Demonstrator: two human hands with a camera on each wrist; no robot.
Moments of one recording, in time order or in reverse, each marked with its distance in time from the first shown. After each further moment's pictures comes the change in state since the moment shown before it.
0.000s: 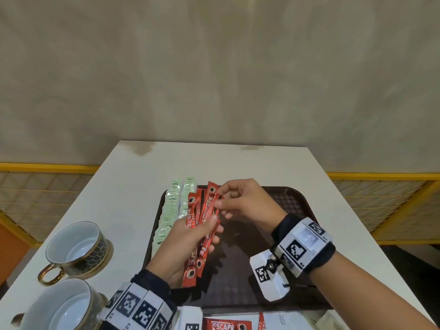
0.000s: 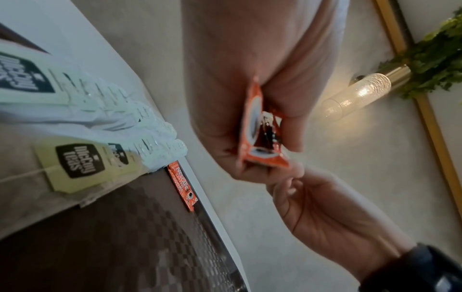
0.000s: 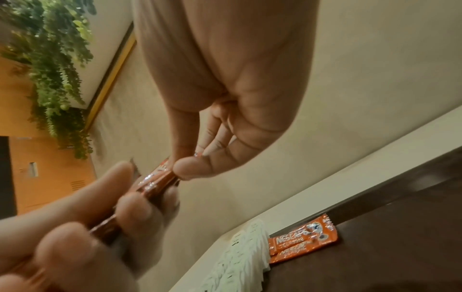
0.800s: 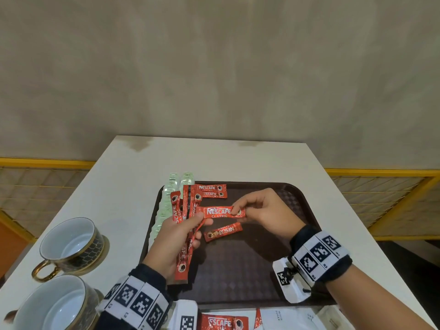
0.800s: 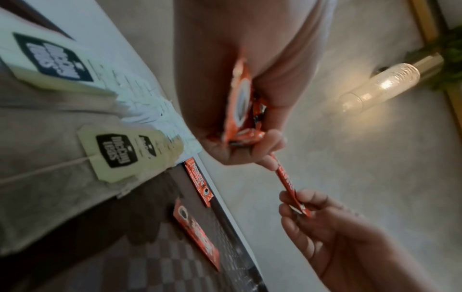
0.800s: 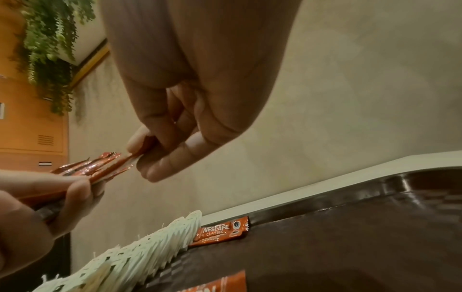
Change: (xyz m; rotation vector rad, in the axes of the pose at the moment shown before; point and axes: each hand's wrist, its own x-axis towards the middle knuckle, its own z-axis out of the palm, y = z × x) left_hand 0.016 -0.013 -0.011 -0.146 0.109 -0.081; right_hand -0.026 0.034 -0.029 -0.090 -0.003 -0.089
